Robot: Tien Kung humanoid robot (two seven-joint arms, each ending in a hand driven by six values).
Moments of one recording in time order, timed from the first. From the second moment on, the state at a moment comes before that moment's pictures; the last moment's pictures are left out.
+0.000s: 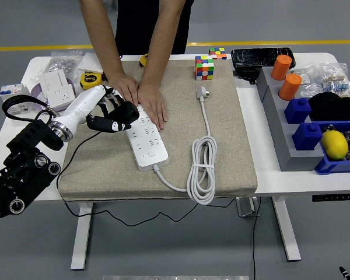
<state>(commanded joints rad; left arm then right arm) -0.54 0.33 -0.89 -1.10 1.74 0.13 -0.05 0.09 -0.12 1.48 0.18 -1.28 -0.06 -0.04</state>
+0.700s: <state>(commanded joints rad) -0.60 0.28 -0.77 -0.90 1.91 0.22 -0.09 0.09 -0.13 1.45 0.18 -1.26 -0.05 -0.03</state>
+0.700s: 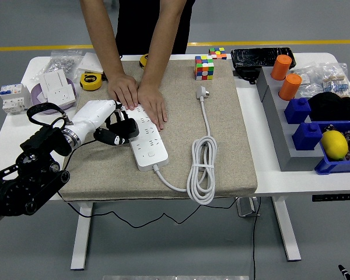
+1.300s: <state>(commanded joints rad) -0.62 0.28 -0.74 -0.89 1.94 0.21 -0.09 0.10 -0.13 1.45 0.18 -1.26 -0.05 -0.03</state>
